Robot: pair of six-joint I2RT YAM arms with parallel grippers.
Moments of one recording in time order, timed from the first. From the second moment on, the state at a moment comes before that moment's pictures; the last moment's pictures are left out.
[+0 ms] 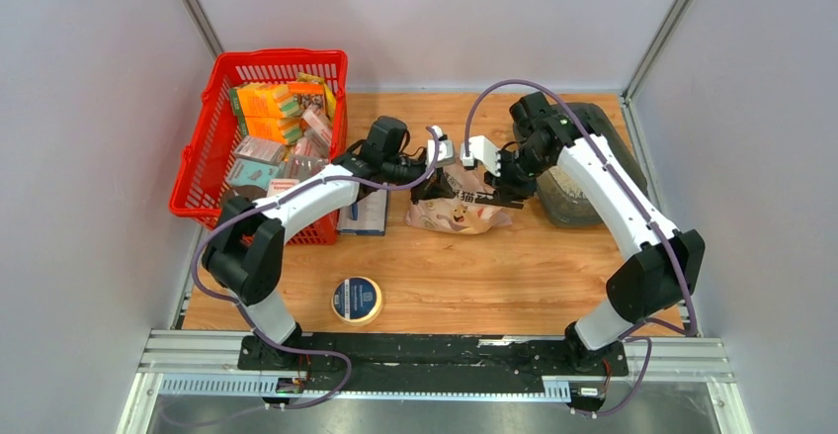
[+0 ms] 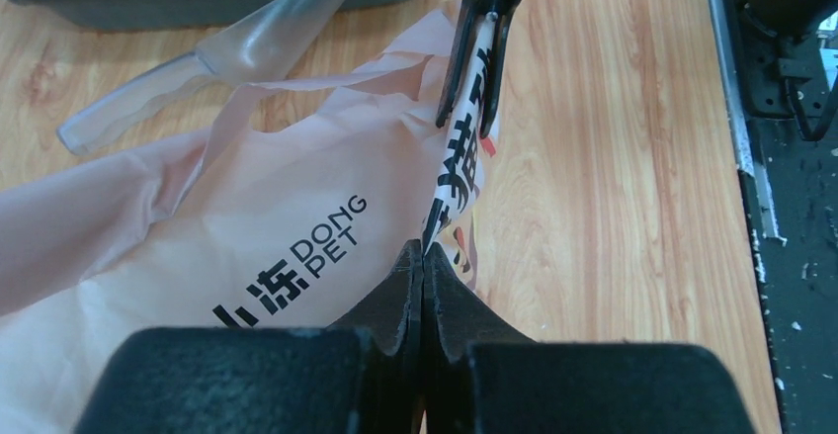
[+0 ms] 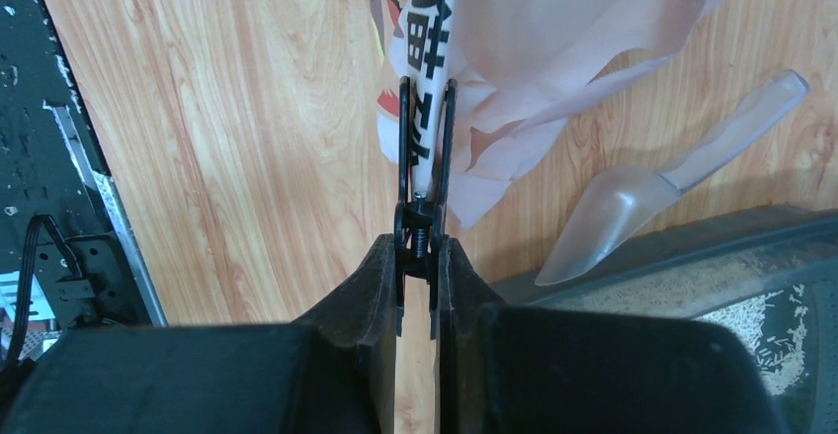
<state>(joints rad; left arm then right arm) -0.61 1.70 1.24 -0.15 0.86 0.46 0.39 1.57 1.60 -1.29 -0.42 -1.04</state>
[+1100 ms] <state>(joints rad) -0.51 1.40 1.02 -0.10 0.80 0.27 0.56 1.58 1.60 -1.30 -0.28 -0.92</state>
